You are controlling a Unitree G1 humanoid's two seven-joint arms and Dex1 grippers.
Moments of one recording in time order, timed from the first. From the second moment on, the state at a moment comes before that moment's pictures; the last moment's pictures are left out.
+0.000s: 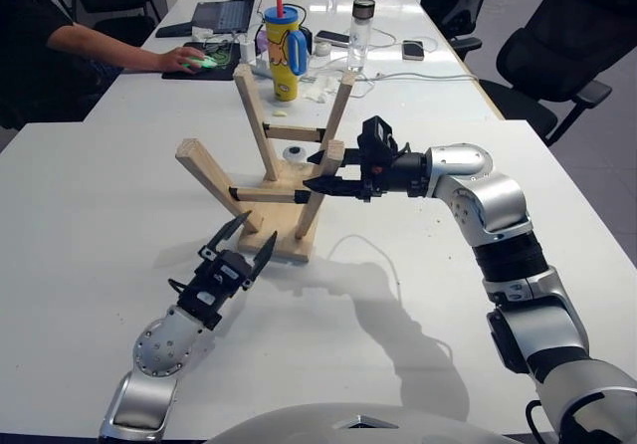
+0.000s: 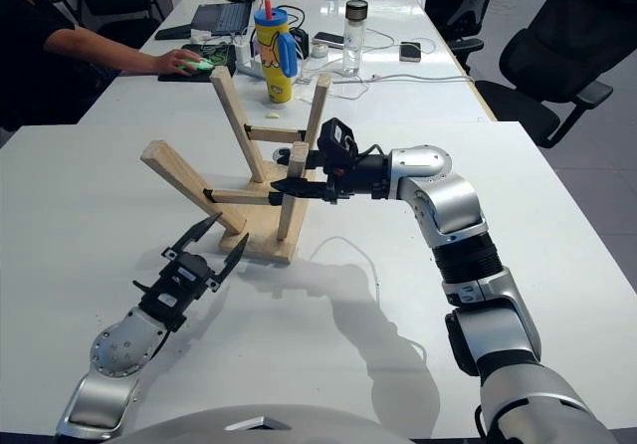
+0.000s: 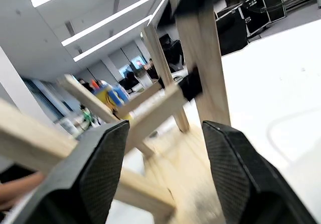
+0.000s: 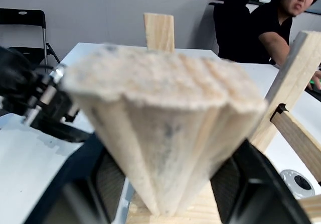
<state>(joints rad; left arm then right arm) 0.30 0.38 -0.10 -0.33 0.12 -0.31 -0.34 -0.69 -0.42 0.21 0.11 0.41 0.42 1.13</state>
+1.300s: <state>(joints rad) -0.04 0.20 -0.23 -0.02 0.09 0.26 -0.27 -0.53 -0.55 0.08 0.15 0.43 0.47 1.10</state>
